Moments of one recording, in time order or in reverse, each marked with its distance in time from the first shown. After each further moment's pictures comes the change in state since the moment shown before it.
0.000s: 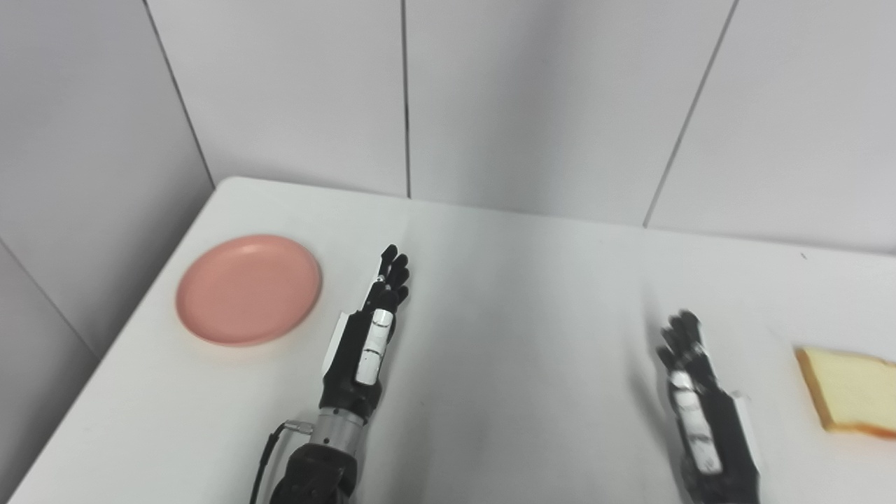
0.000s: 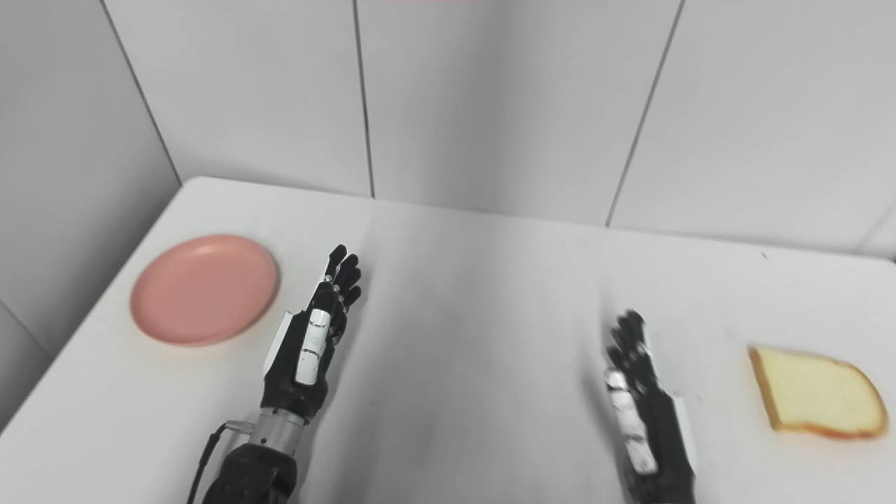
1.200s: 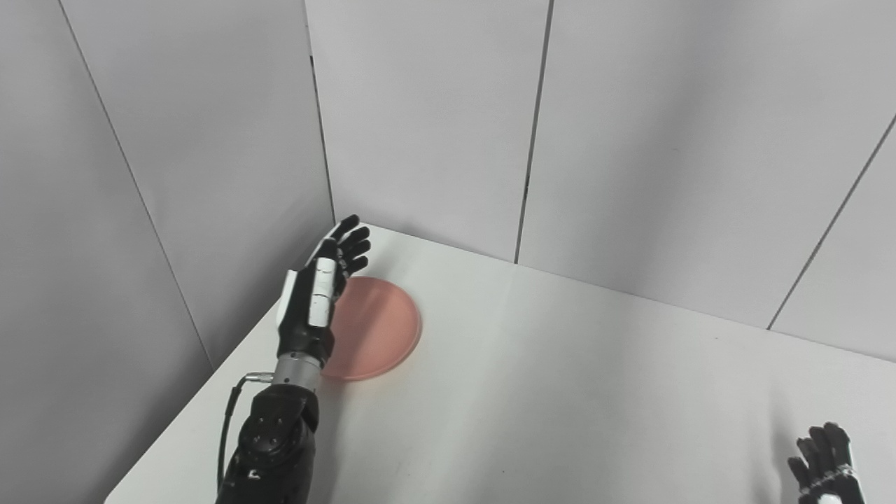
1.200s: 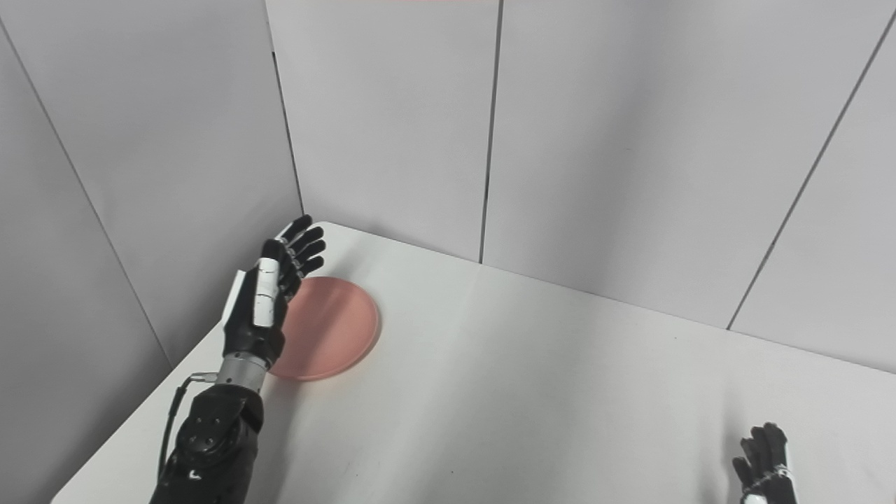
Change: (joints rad) left arm -0.141 0.221 0.320 0.016 -0.117 0.124 0.090; right arm -0.012 -0.030 -0.034 0.025 0.064 -0.034 0.036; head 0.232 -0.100
